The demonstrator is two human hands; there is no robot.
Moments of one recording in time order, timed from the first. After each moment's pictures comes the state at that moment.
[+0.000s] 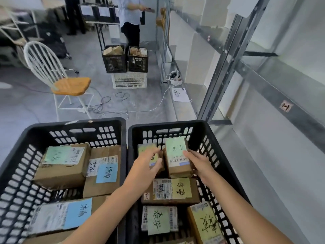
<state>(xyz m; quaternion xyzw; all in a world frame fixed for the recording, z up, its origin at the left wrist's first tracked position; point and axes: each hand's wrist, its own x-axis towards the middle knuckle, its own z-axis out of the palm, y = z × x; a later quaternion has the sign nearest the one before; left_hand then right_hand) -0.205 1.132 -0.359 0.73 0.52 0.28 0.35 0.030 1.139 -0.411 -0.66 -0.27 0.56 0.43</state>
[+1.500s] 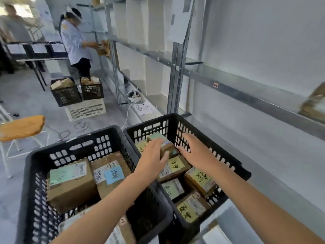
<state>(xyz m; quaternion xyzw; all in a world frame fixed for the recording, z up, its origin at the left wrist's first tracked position) -0.275 1.056 -0.306 0.88 0.31 0.25 0.25 -0.110 0.970 -0.283 -0.80 -0.54 0.09 0.25</state>
